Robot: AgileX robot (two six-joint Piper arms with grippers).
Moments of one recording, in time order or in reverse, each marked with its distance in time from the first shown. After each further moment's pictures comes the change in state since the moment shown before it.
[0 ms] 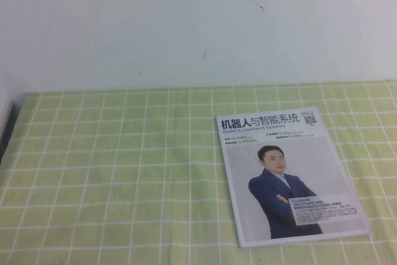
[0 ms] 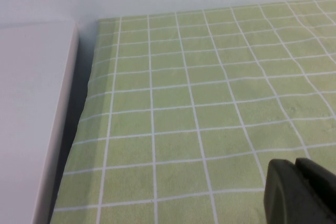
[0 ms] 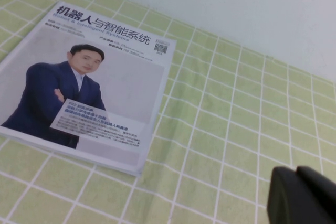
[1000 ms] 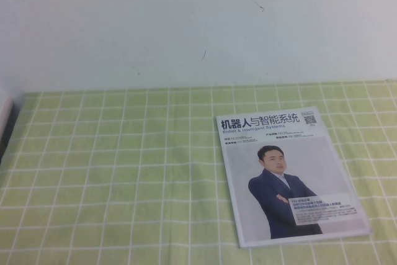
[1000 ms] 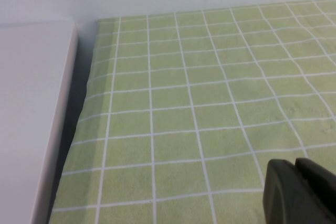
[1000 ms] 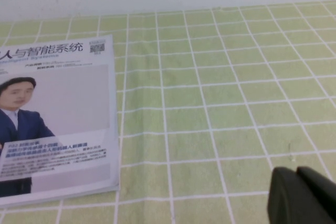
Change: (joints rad) right arm -0.056 -0.110 0.369 -0.145 -0.336 0.493; left arm 0.000 0.000 0.000 -0.002 0.000 0.000
